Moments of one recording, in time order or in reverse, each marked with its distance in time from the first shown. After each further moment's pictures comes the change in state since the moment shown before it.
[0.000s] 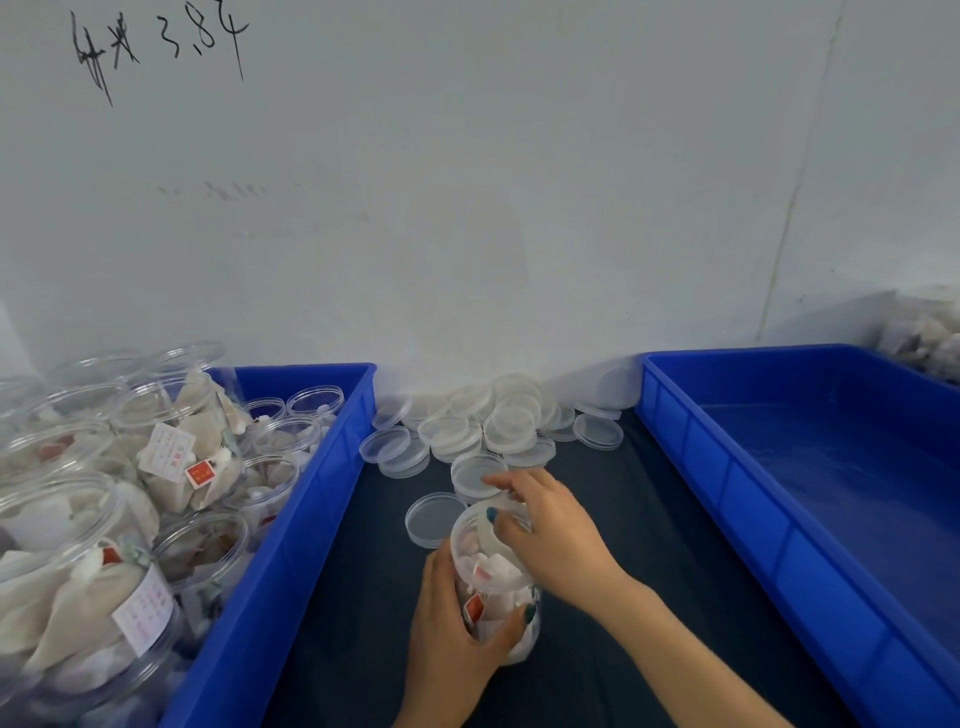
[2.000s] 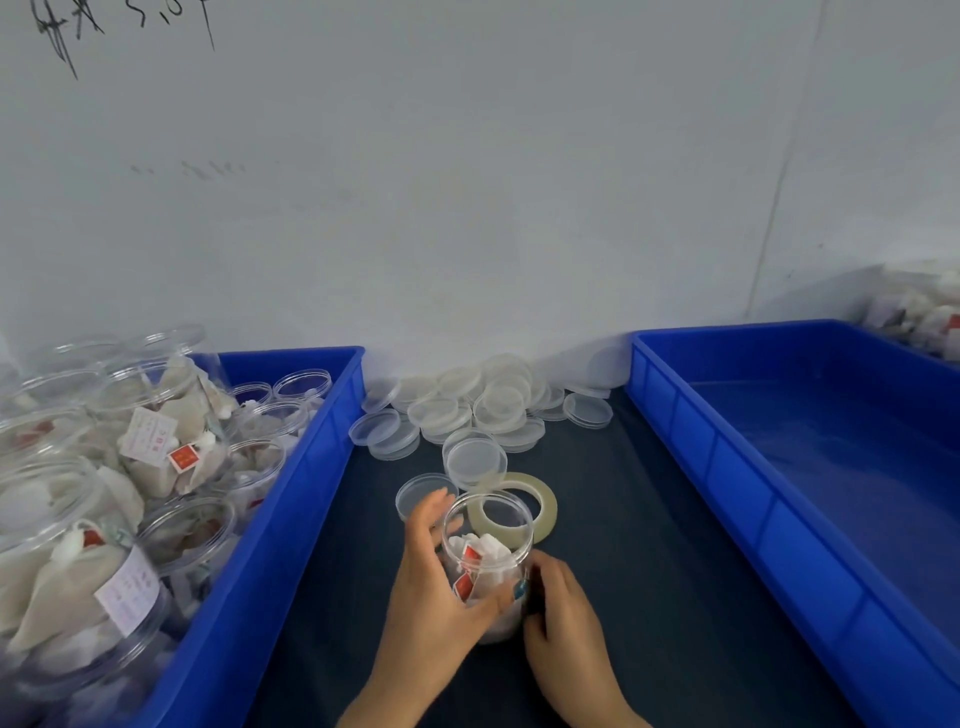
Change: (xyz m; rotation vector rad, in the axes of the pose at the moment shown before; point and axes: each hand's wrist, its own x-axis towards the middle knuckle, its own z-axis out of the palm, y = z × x) left_hand 0.002 0.033 -0.027 0.035 -0.115 0.042; right_hand -0.079 0.056 0.071 0.204 0.103 0.150
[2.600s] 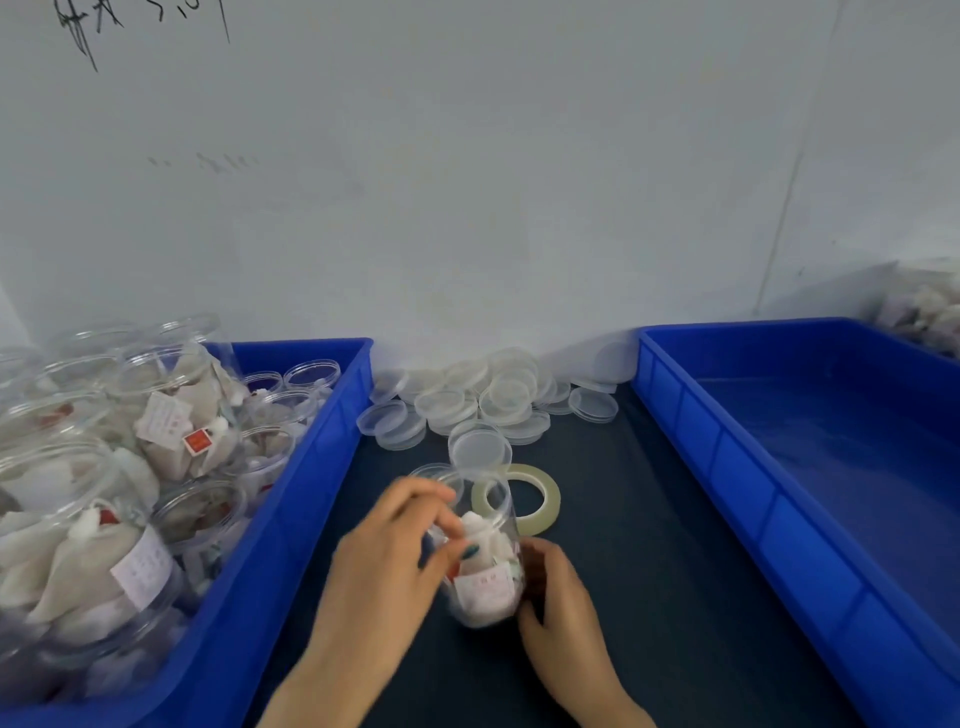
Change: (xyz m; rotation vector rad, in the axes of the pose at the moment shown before) left_hand 0.000 0.057 -0.055 0.539 -0.001 0.148; right_hand -0.004 -0.004 0.001 0.078 0.023 -0.007
